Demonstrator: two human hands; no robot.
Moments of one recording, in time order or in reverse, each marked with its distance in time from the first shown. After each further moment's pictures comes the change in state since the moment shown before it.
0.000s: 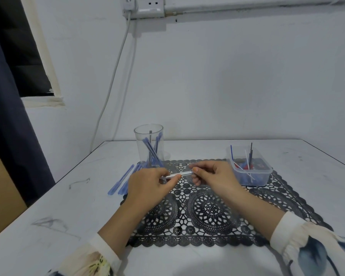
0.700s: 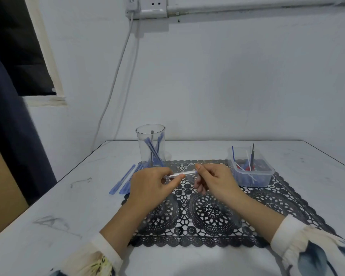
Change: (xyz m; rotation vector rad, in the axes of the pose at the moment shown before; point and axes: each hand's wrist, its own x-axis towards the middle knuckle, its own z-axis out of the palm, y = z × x) left_hand 0.000 -0.001 0.003 -0.058 0.090 0.060; right_hand -0.005 -0.001 0.002 -0.272 -0.045 -0.081
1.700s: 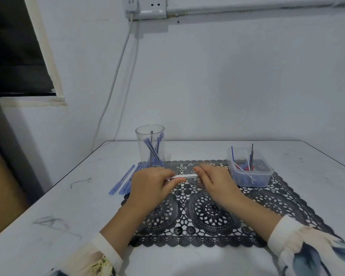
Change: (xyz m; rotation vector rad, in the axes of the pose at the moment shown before) left_hand 0.002 -0.006 0.003 0.025 0.149 0.257; right_hand 0.003 0.010 -0.004 -0.516 0.080 -0.303
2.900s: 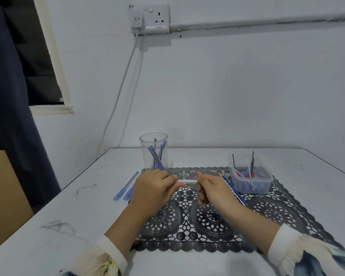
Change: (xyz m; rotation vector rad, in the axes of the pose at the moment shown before) left_hand 0.001 -0.011 0.000 0.146 0.100 0.277; right_hand -0.005 -0.011 0.012 0.664 -0.081 0.433
